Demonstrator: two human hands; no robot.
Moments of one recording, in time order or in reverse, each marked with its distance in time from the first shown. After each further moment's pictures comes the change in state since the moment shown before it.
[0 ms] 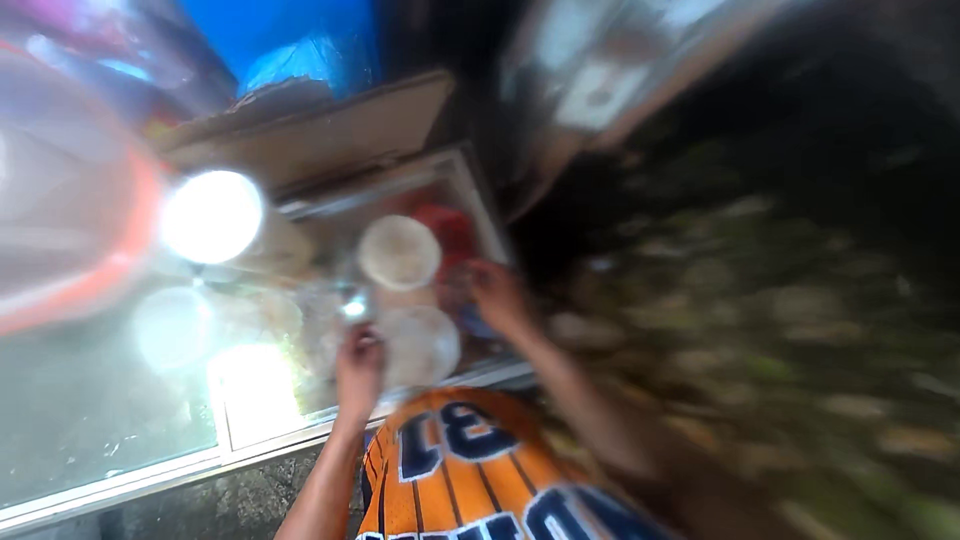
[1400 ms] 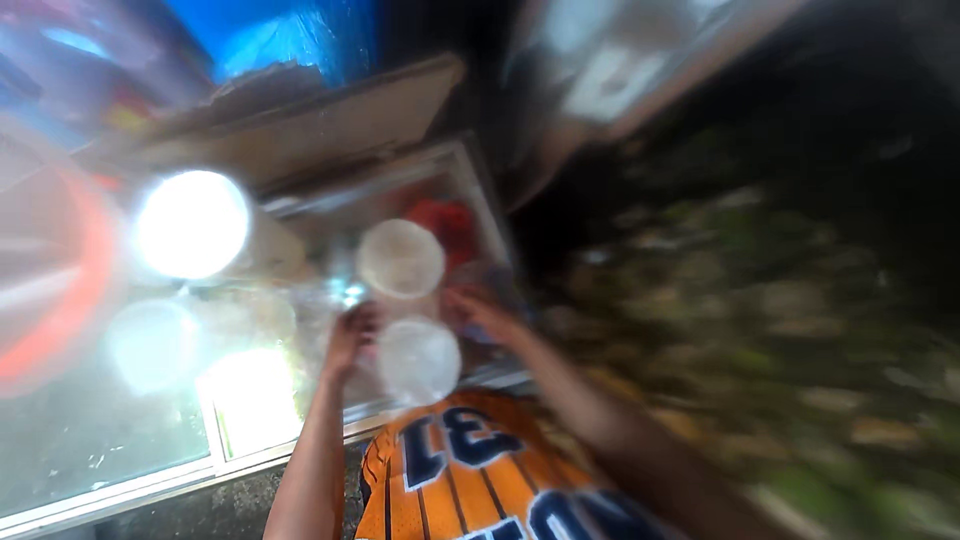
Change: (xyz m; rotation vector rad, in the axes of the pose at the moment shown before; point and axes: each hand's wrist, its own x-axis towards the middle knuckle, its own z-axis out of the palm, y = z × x) left_hand 0.106 -0.061 -0.018 -0.036 -0.224 -0.399; right_hand 0.048 0.045 0.038 0.496 -0.337 0.269
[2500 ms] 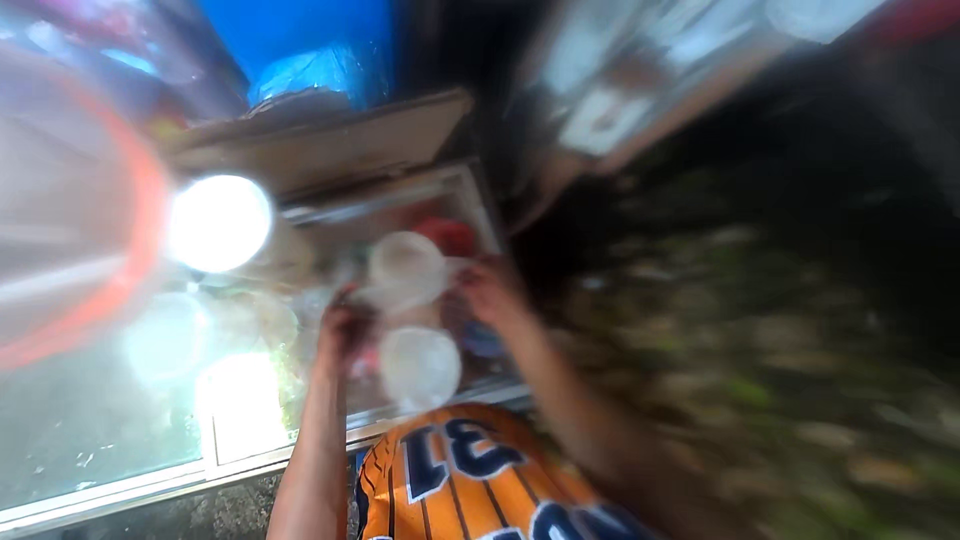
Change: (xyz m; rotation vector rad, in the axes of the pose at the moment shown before) left_hand -0.017 0.040 -0.003 -0.759 -0.138 0.298; right_hand -0.014 -0.078 0.027 0.645 0.332 -0.211
